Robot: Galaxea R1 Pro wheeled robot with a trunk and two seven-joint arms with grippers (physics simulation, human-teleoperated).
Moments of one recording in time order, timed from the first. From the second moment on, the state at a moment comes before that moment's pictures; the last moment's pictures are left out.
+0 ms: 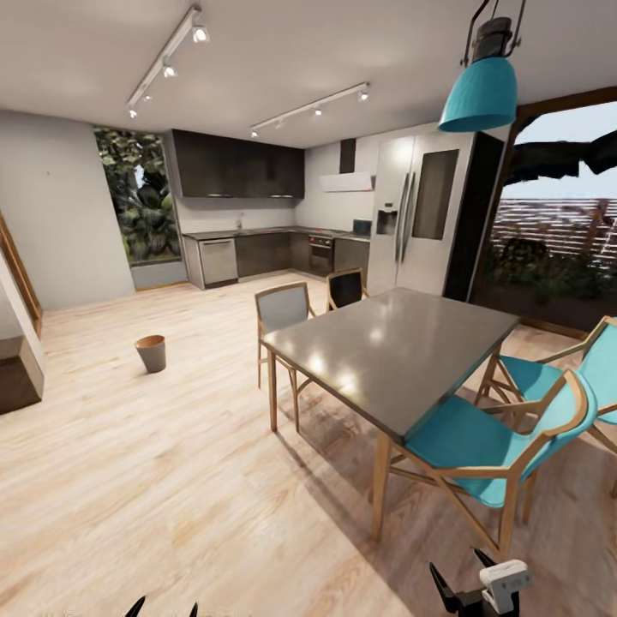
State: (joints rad) left arm 0.22 0.07 -0.01 -1.14 -0.01 -0.31 -0.03; right arm 0.15 -0.11 -0.17 -1.23 0.00 -0.21 0.36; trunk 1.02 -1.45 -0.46
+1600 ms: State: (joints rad) left arm 0.22 0.07 -0.01 -1.13 -0.01 -0.31 -0.03; right arm 0.14 -0.11 -0.16 -1.19 0.00 -0.21 0.36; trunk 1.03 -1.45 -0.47
